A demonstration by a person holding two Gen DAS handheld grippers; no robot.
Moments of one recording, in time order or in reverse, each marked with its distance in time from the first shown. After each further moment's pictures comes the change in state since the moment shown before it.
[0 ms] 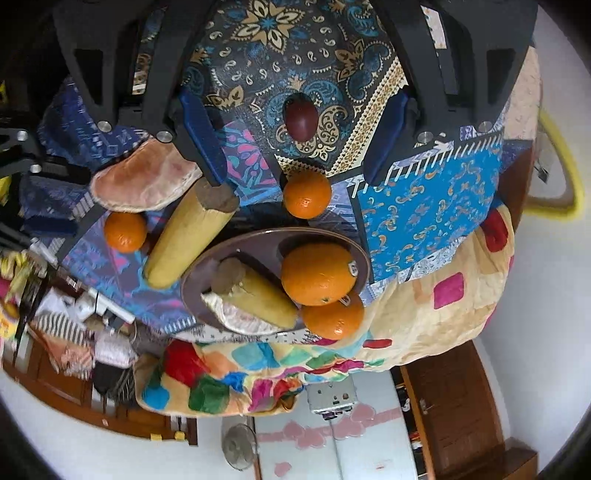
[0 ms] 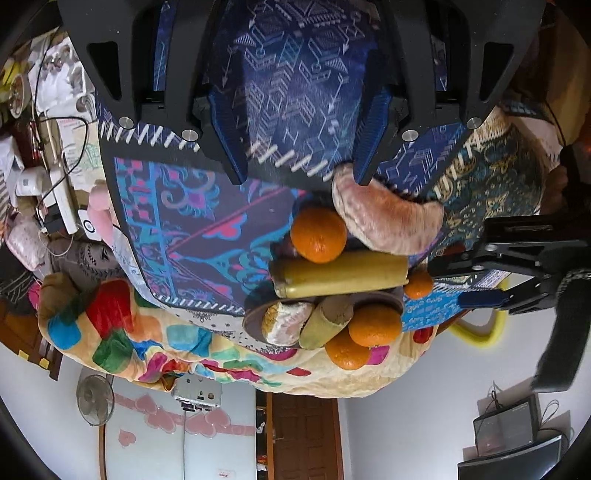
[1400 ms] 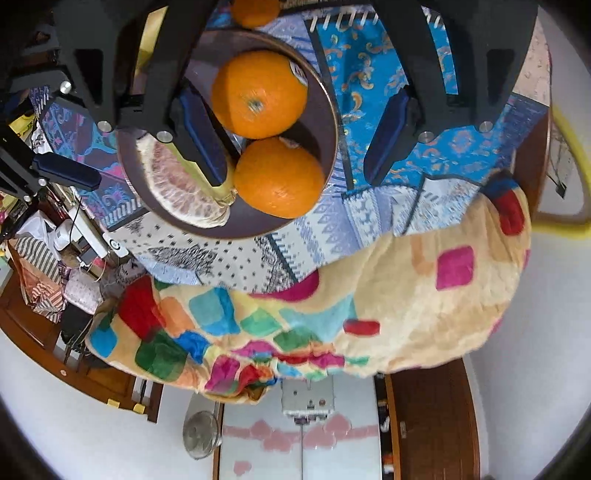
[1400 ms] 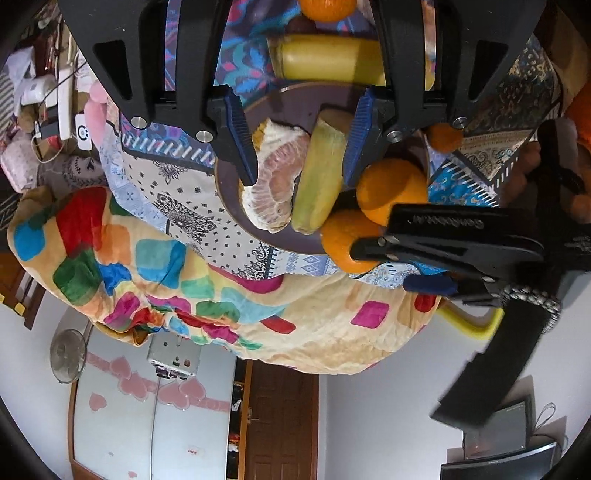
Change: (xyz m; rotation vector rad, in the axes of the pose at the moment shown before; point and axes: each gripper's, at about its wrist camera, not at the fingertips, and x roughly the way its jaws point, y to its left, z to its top) left arm 0.057 0.071 0.124 -0.185 0.006 -0.052; right arm 0.050 0.011 0.133 -0.102 -0.061 0.004
